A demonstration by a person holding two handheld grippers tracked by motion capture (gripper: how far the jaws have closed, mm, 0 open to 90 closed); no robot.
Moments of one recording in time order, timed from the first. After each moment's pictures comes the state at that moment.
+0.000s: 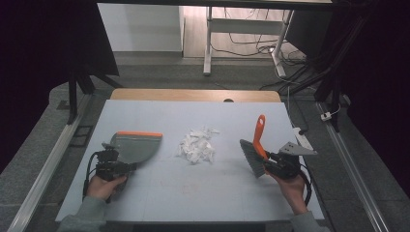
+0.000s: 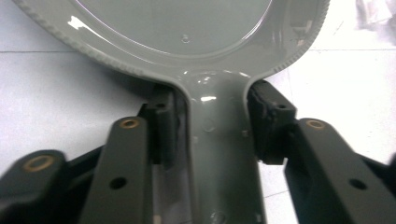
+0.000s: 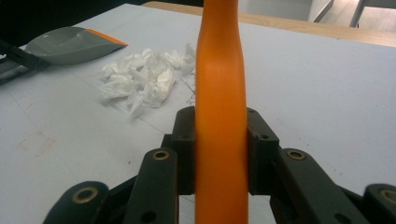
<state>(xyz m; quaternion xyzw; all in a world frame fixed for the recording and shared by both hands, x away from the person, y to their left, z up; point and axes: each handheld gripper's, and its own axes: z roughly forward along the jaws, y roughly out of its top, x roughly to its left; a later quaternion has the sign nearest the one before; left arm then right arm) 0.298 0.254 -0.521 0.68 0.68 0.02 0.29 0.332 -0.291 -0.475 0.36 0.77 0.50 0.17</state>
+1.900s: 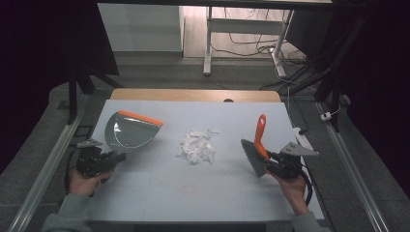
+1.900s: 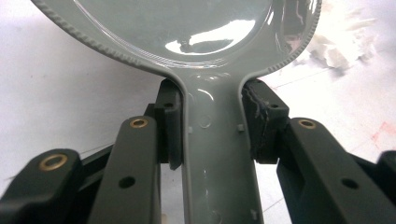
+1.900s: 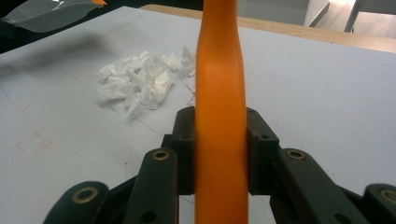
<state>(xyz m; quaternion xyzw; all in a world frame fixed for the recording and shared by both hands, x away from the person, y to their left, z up) 0.285 0.296 -0.497 0.73 0.54 0.10 0.41 0.330 -0.293 -0.474 0.36 0.77 0.50 0.18</state>
